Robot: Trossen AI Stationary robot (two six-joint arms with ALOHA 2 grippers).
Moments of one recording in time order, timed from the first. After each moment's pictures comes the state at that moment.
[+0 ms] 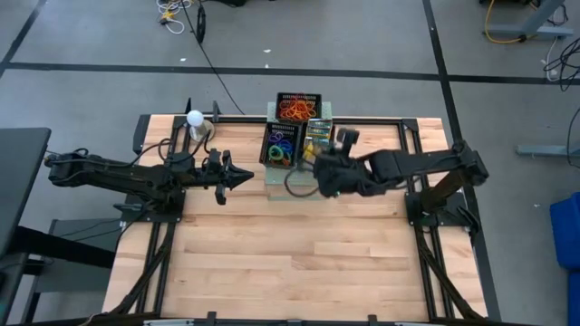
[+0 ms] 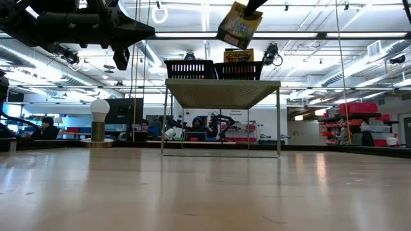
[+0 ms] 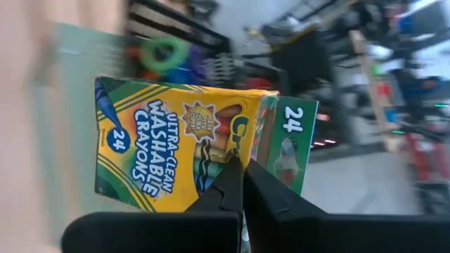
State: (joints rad) left arm 0.07 0.84 0.28 0.64 -0.02 -0.37; right arm 0.21 1.64 1.77 -1.18 0.87 -0.02
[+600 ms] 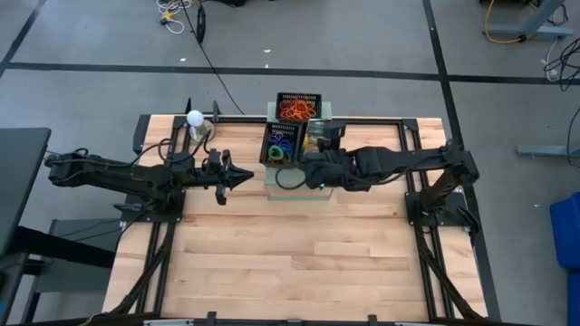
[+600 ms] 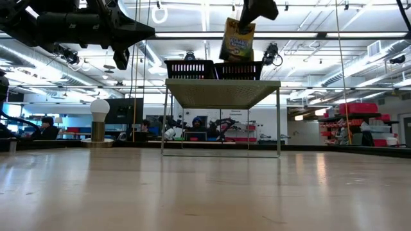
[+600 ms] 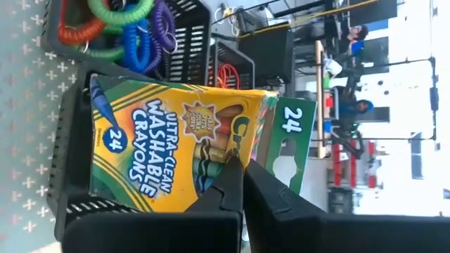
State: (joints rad) left arm 0.07 0.84 0.28 0.64 -0.03 -0.34; right arm 0.12 1.70 1.76 -1.11 0.99 -0.34
